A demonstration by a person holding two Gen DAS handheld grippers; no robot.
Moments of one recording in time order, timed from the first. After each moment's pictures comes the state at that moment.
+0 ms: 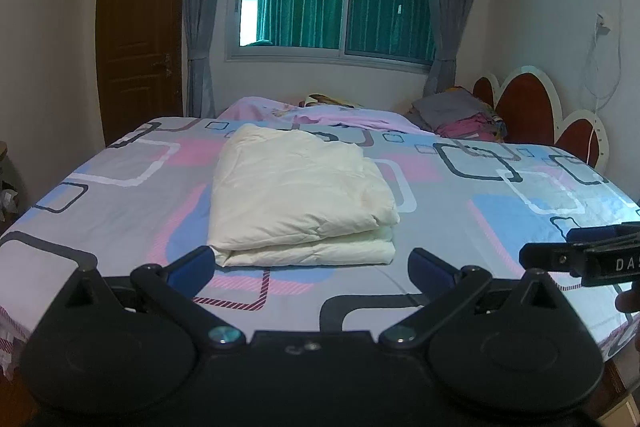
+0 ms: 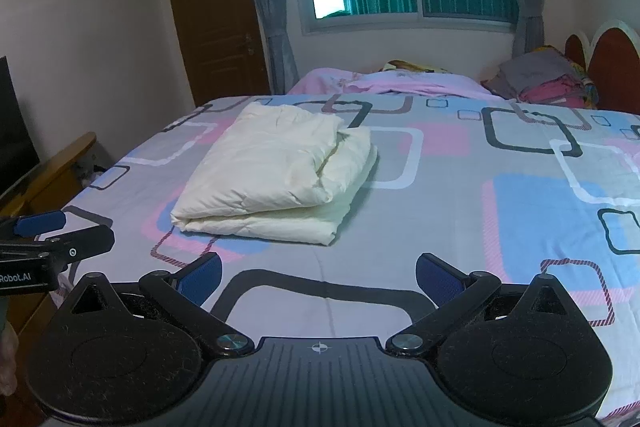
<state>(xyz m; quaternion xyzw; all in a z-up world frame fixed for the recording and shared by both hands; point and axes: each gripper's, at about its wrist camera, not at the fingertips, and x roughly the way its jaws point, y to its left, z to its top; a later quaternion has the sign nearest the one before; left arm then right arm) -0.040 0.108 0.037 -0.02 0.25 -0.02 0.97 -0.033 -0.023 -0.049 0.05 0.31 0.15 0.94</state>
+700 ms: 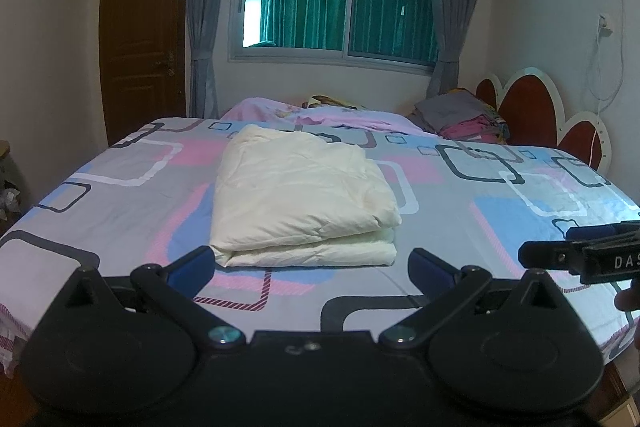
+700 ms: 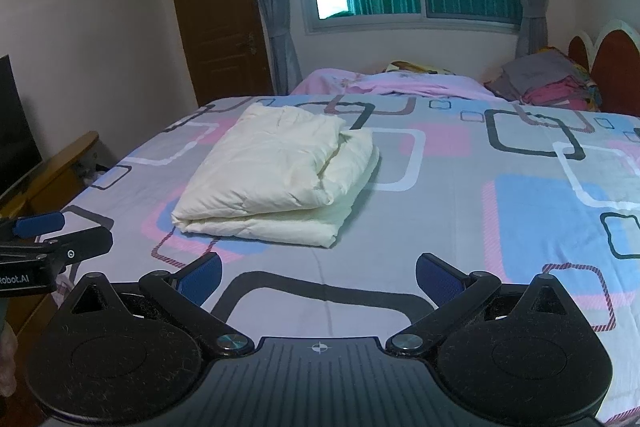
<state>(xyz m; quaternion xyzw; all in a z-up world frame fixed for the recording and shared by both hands) -0.041 0.110 0.037 -0.03 0.24 -0.01 0.97 -0.029 -0.028 -0.049 0.05 0.30 0.16 0.94</state>
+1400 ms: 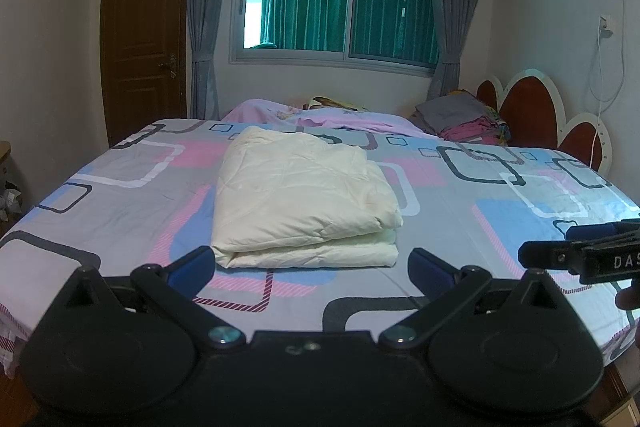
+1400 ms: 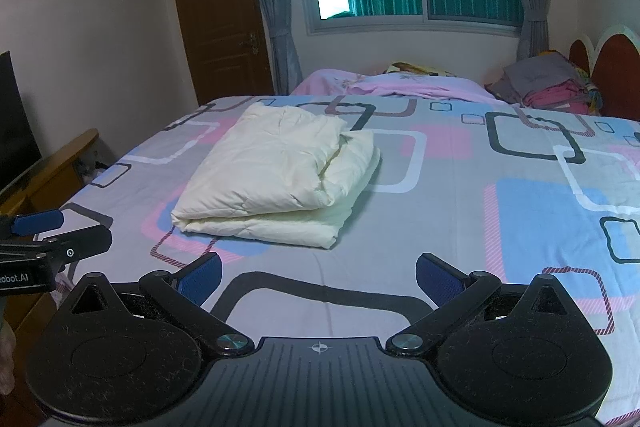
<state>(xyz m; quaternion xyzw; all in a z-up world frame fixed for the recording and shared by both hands) -0.042 0.110 0.037 -0.02 0.24 -0.01 0.97 -0.027 -0.028 -0.049 0.05 0.30 0.16 0.94</state>
